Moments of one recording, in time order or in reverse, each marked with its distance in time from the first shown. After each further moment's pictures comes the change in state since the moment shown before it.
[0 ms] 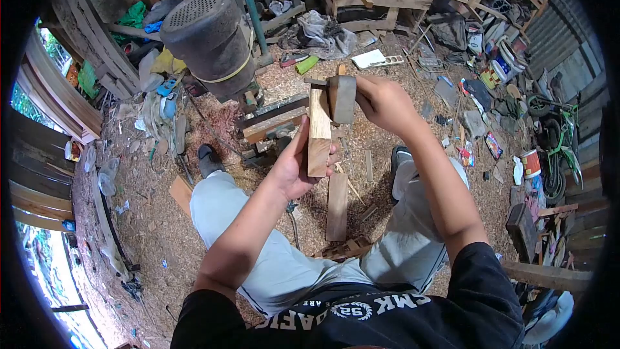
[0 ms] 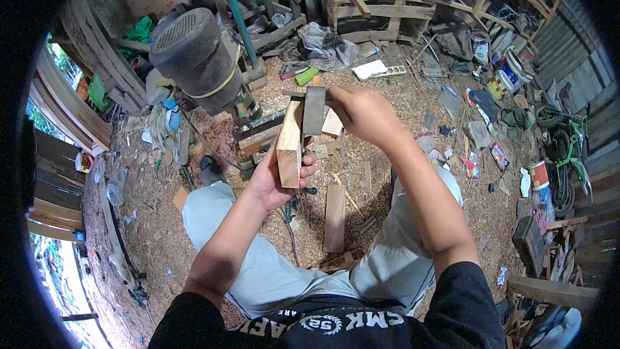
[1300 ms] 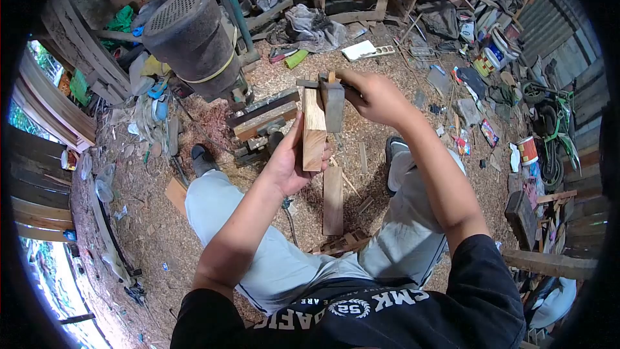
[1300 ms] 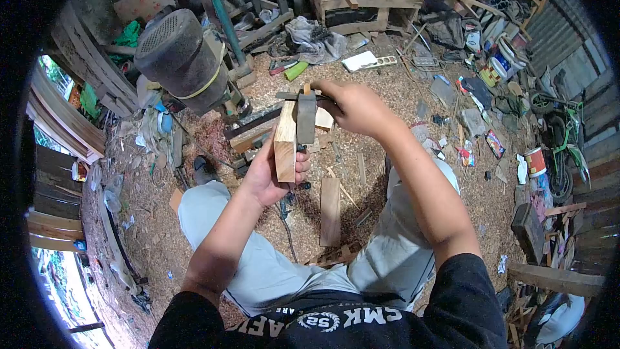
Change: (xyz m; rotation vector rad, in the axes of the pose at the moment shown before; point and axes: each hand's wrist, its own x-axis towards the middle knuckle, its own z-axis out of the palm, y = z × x) left_hand 0.009 -0.005 0.002 -0.026 0.046 -0.083; right_hand -0.008 0.008 -0.002 0.136 -0.112 0.069
